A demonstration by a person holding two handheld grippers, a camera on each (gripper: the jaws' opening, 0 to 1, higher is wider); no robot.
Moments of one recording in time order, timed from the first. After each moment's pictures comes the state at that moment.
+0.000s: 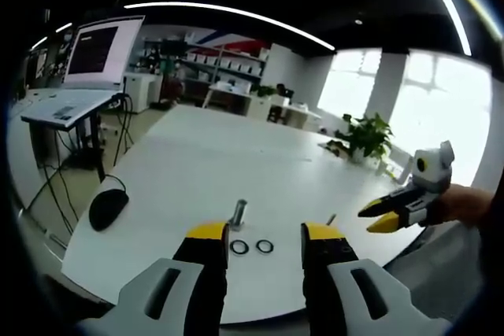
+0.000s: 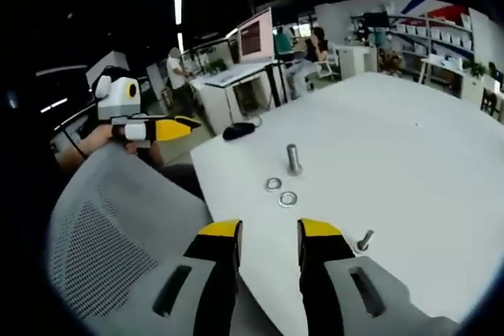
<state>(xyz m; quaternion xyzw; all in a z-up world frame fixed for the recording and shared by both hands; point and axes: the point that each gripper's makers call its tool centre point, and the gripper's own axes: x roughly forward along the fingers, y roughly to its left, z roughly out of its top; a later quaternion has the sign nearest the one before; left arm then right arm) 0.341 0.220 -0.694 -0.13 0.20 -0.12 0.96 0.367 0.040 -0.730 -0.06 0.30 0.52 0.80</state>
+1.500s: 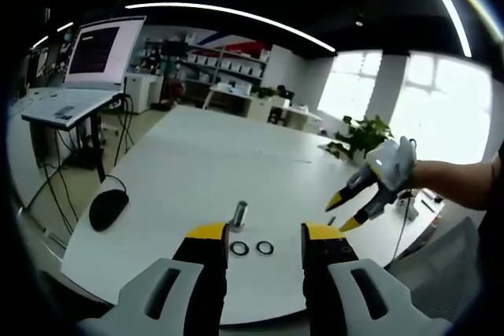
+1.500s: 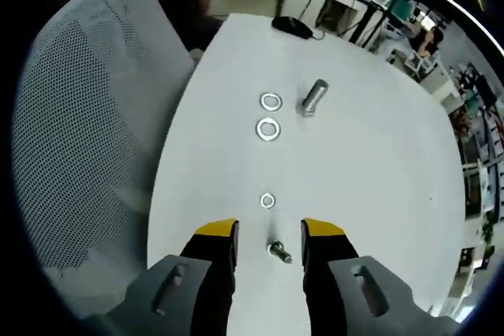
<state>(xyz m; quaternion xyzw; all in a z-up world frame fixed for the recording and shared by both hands) 0.342 0.221 -0.692 -0.14 0.19 -0.12 0.96 0.434 0.032 -0.801 -0.49 0.30 0.59 0.57</state>
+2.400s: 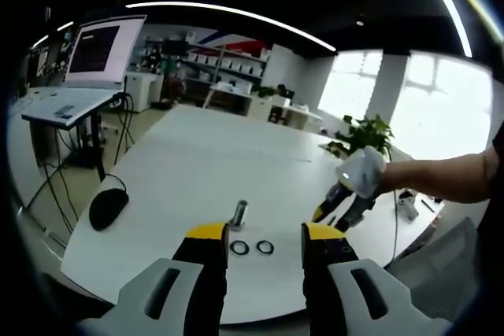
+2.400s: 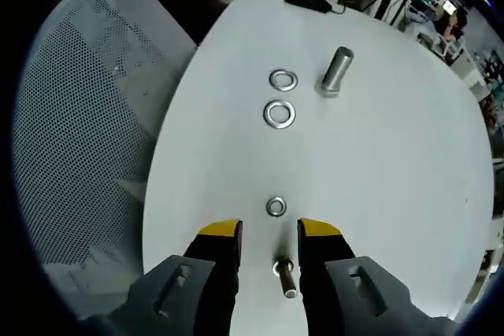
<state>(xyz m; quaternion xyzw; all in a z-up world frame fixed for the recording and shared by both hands) 0.342 0.222 -0.694 -0.13 0.20 -0.12 0.96 0.434 0.040 -0.842 -0.47 0.37 0.62 0.52</state>
